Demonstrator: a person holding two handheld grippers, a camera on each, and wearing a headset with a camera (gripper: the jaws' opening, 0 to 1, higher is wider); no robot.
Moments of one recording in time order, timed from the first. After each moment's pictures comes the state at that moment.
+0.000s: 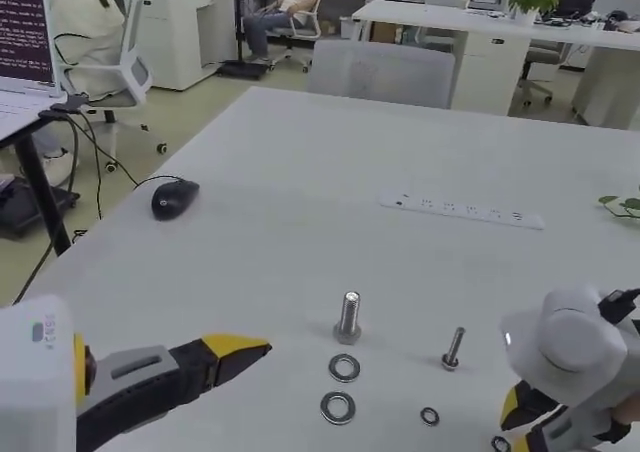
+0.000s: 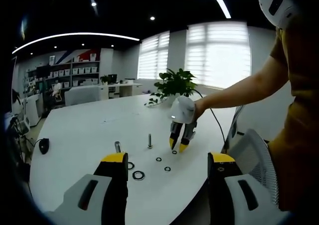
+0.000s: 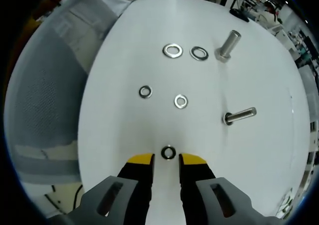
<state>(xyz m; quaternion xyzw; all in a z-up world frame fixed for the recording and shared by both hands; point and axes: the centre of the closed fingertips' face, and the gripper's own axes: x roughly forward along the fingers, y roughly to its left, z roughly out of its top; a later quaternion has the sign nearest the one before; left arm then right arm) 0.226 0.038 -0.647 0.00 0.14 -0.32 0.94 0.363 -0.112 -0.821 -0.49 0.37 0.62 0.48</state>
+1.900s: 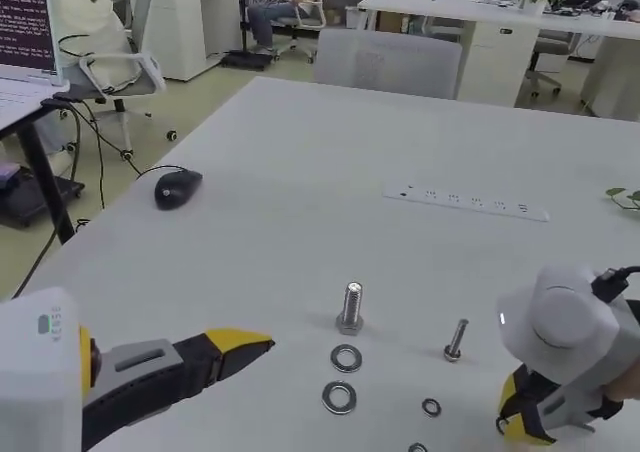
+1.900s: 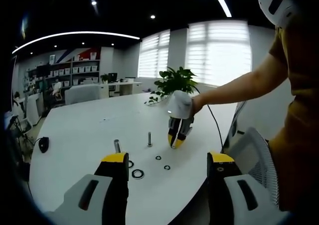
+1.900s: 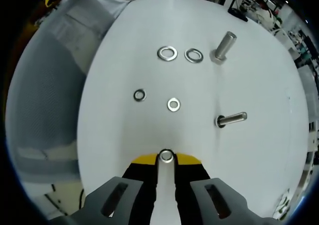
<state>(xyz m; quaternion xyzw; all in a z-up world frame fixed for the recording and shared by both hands) 0.226 0.037 -0.652 0.00 0.15 -0.32 0.94 0.375 -0.107 -0.807 -0.50 0.37 0.62 0.48</state>
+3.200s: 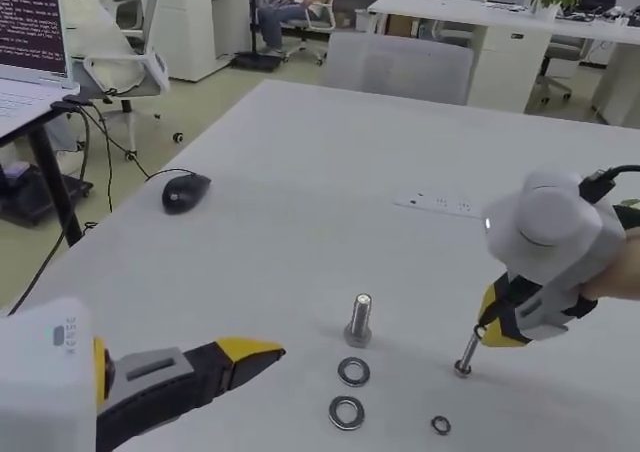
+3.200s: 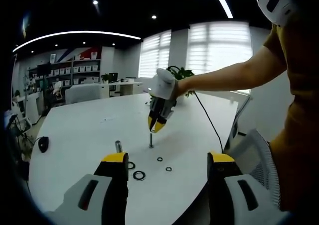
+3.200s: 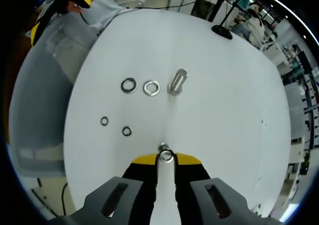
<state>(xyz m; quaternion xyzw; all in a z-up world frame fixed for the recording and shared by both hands) 0.235 0.041 -0.651 0.00 0.15 -0.31 0.94 0.434 -0.047 -0.754 -0.53 0.31 0.61 0.51</state>
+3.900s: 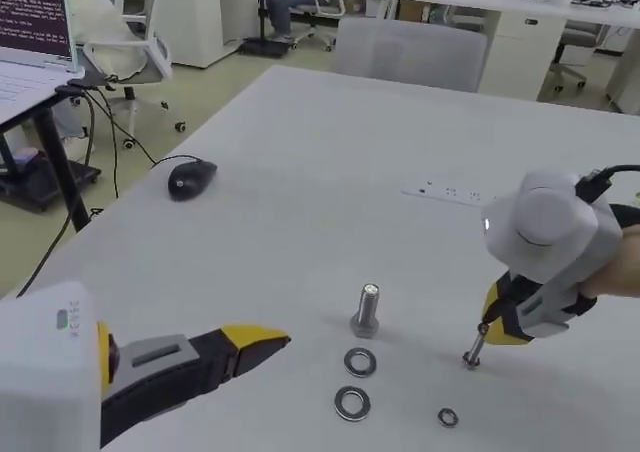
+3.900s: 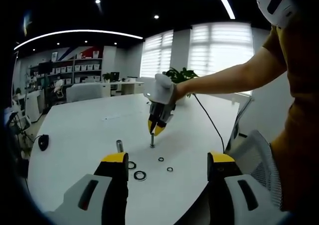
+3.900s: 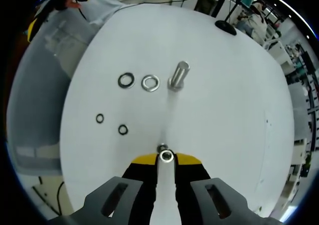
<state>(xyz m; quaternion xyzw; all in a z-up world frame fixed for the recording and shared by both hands) 0.239 0.043 -0.654 -0.01 0.15 -0.31 0.94 0.437 -0.046 -0.771 -0.53 0.32 0.61 0.49</state>
